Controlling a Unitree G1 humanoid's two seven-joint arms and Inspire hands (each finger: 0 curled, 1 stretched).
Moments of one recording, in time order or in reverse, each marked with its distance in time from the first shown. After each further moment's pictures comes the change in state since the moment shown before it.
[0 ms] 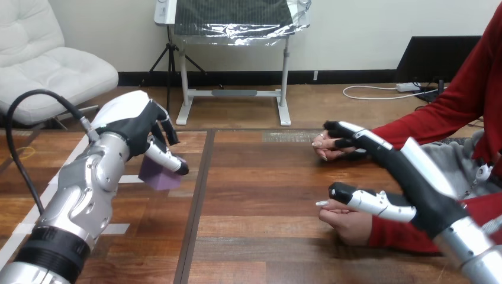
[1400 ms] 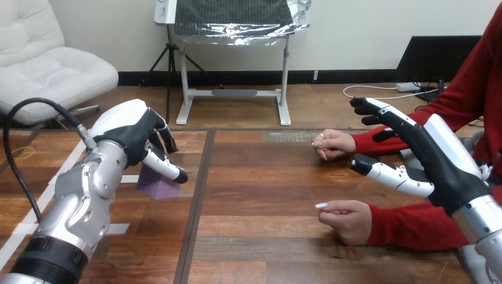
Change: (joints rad) left arm 0.047 0.003 0.018 -0.054 0.000 0.036 -0.032; right arm -0.085 -0.068 -0.016 0.066 -0.052 0.028 -0.096
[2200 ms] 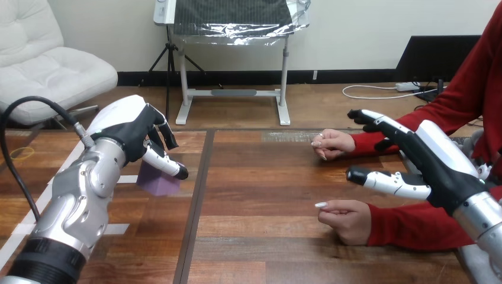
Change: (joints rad) left arm 0.014 0.003 0.022 -0.039 0.000 -0.003 -0.004; right arm -0.082 -0.063 0.041 0.158 -0.066 -0.038 0.031
